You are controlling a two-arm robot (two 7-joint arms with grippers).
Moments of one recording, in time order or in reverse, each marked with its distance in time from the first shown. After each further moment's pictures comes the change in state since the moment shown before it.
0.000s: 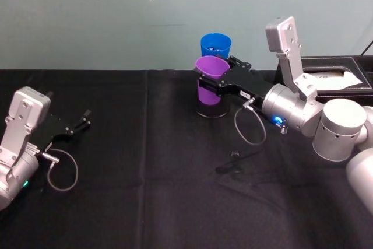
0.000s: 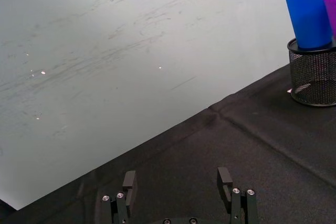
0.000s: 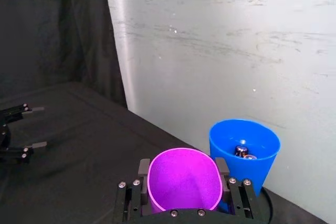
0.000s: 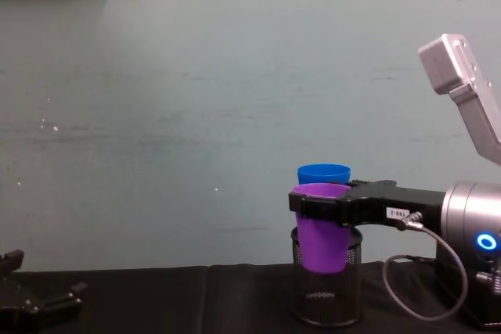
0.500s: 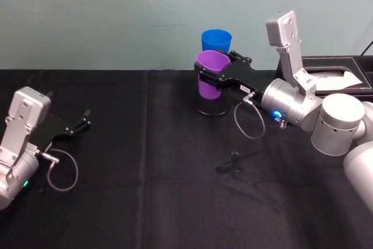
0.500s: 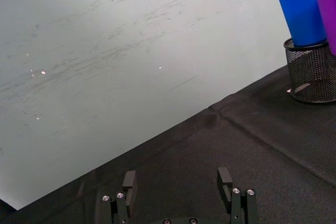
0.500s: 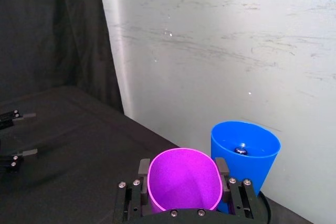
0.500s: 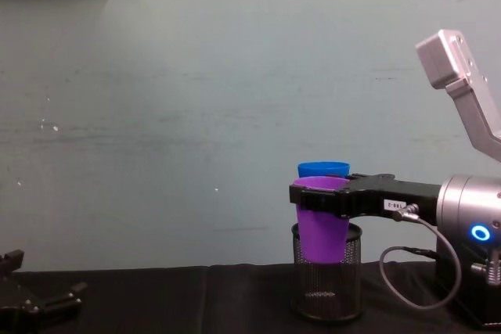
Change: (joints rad) left arm 0.000 0.000 0.000 0.000 0.000 0.000 0.000; right arm 0.027 -0.024 0.018 0.044 -0.013 -0.009 0.009
